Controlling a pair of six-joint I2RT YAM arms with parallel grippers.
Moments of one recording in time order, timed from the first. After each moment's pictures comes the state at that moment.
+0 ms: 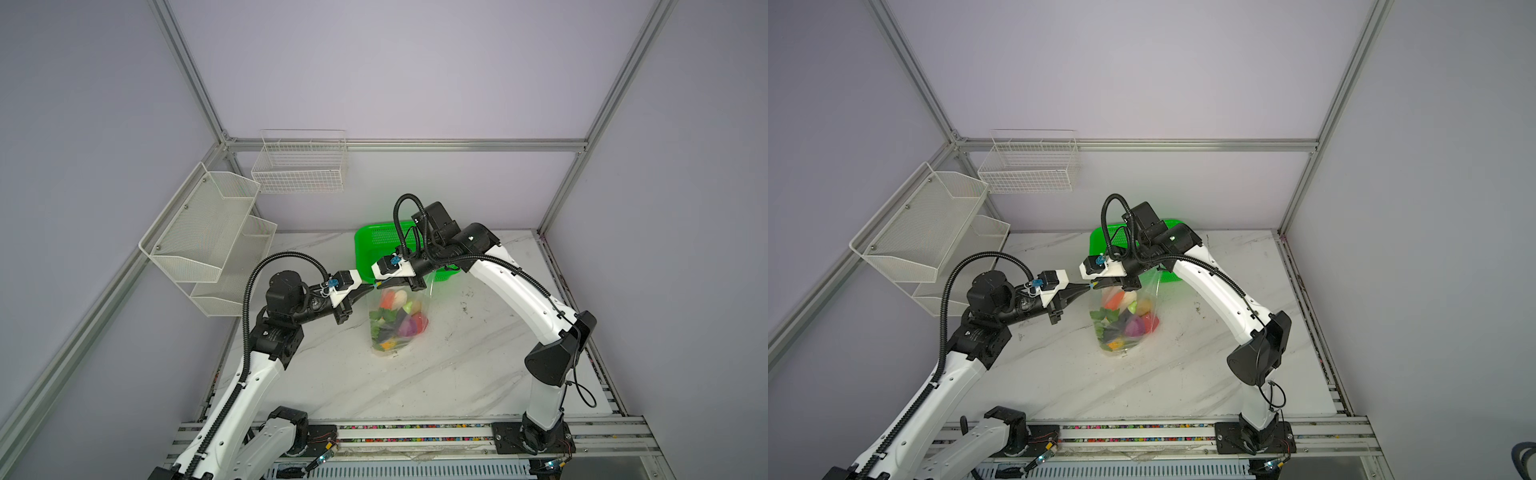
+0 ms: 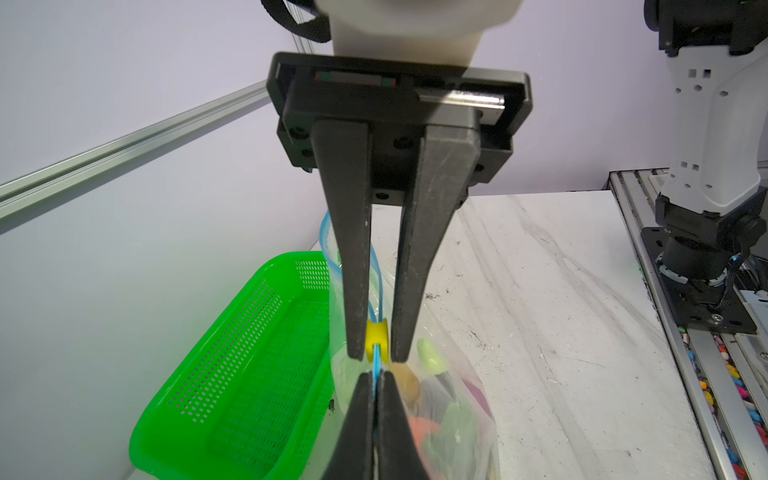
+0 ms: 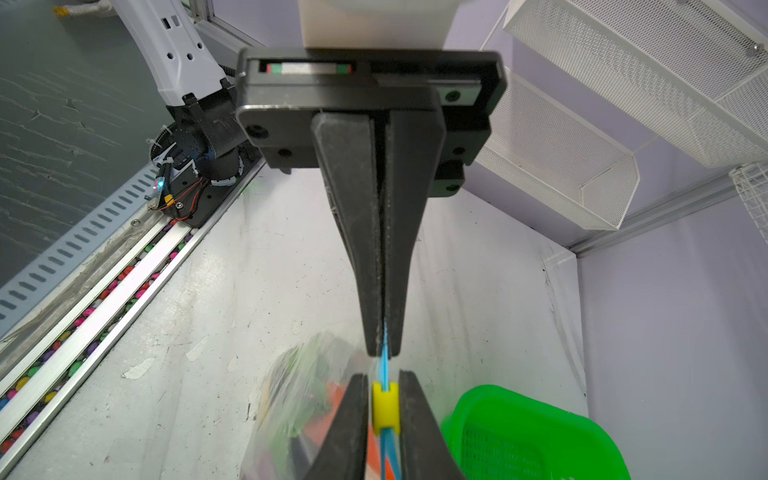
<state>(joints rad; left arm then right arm) -0.22 0.92 0.85 -0.09 0.83 0.43 0.75 1.87 2.12 -1.08 -0.77 -1.11</state>
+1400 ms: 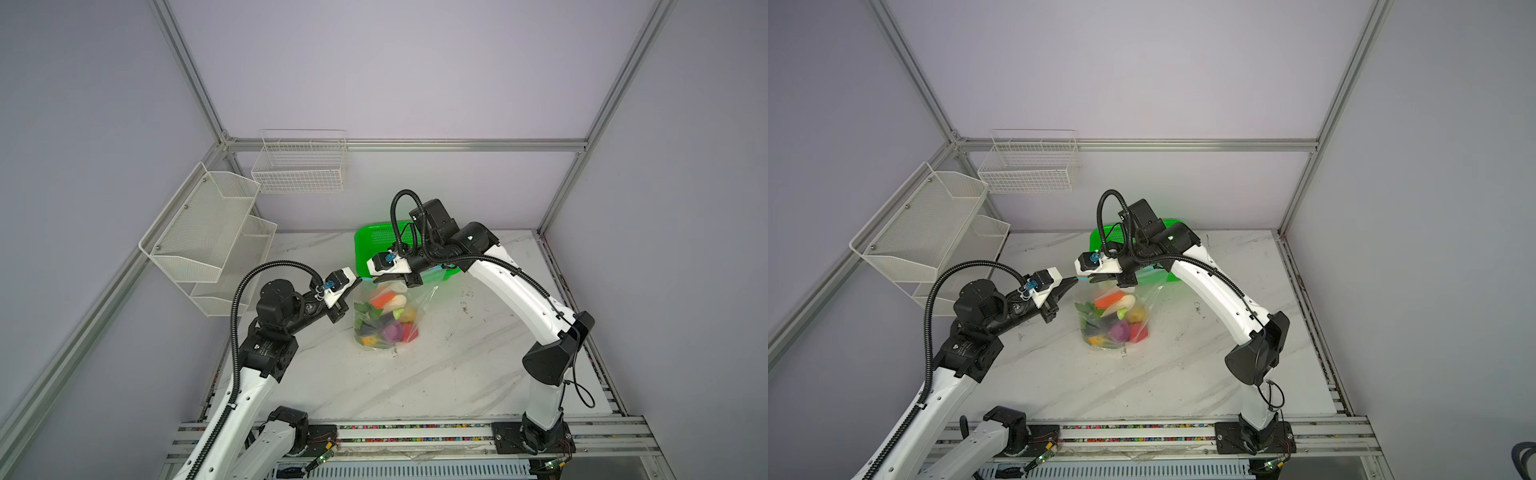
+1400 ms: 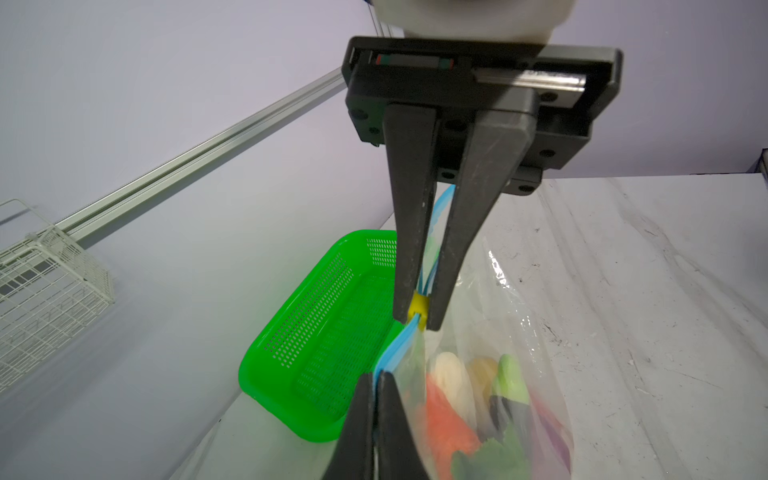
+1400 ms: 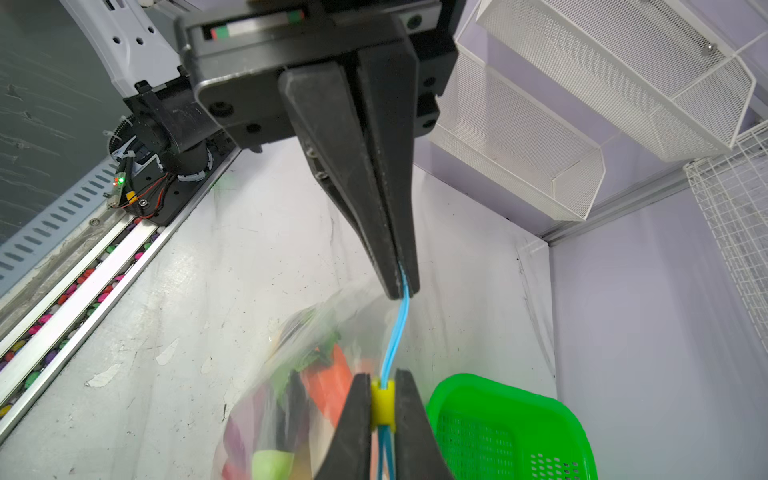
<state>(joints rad) -0.23 0.81 0.84 -0.14 0.56 0.46 0.76 1.89 2.16 -1.05 -0.70 -1.07</state>
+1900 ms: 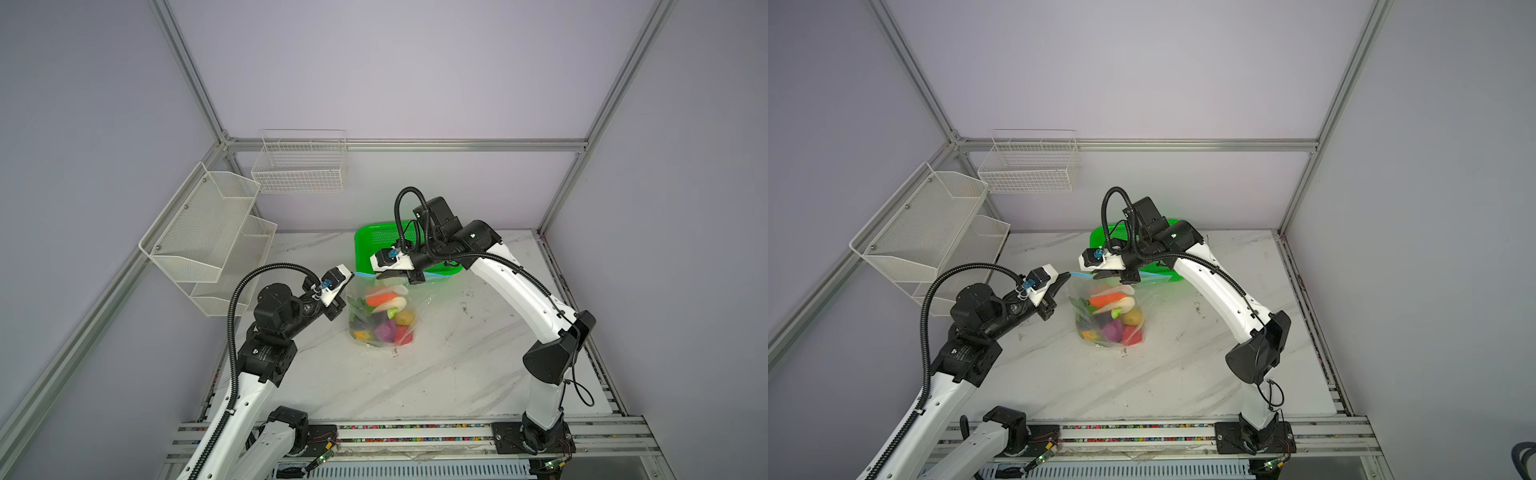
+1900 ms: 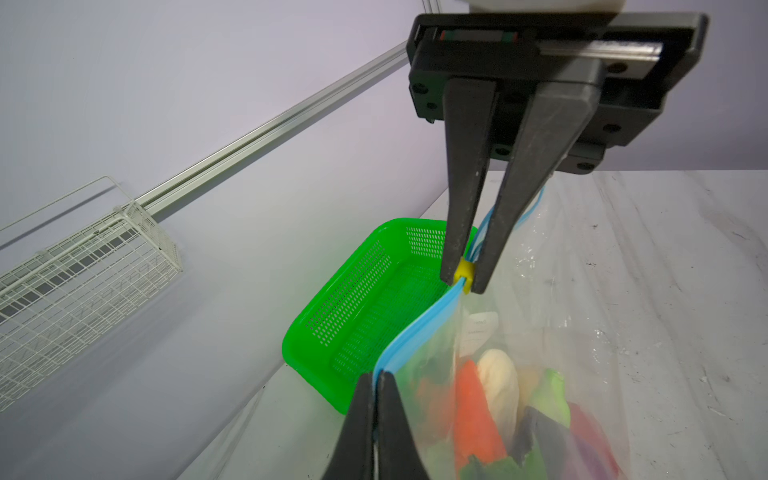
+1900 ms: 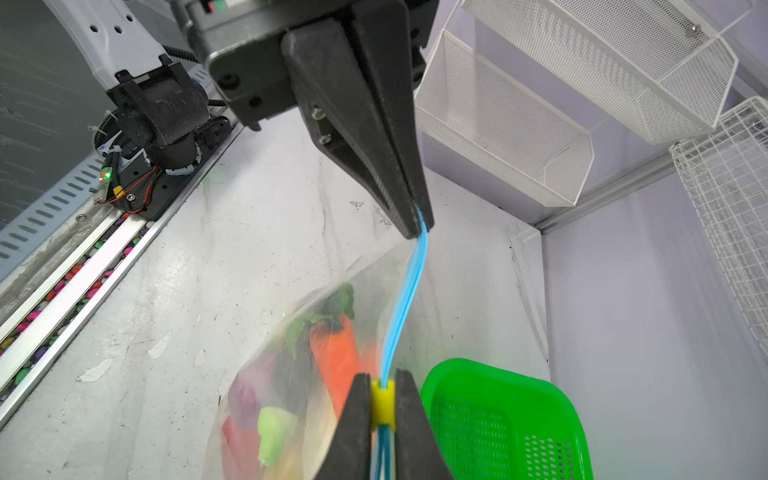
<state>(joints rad) -0.23 0.78 0.82 -0.11 0.42 0.45 0.73 1.89 2.16 -1.05 -0.69 -1.07</state>
